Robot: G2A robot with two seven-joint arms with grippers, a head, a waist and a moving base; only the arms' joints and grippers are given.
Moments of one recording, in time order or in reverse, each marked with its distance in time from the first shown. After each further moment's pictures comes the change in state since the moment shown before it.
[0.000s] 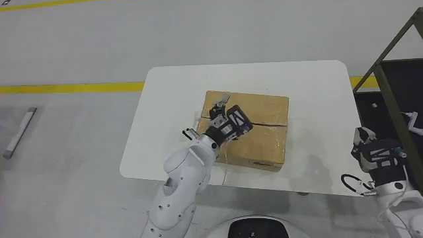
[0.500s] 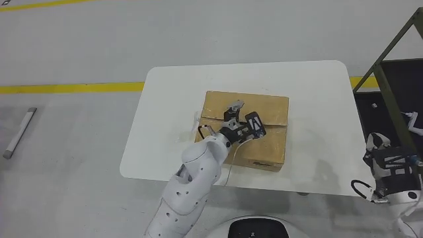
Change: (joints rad) left arm -0.118 -0.007 0.098 0.213 0.133 0.017 0.029; right arm -0.077 -0.006 0.050 -0.030 0.028 0.036 -0.021
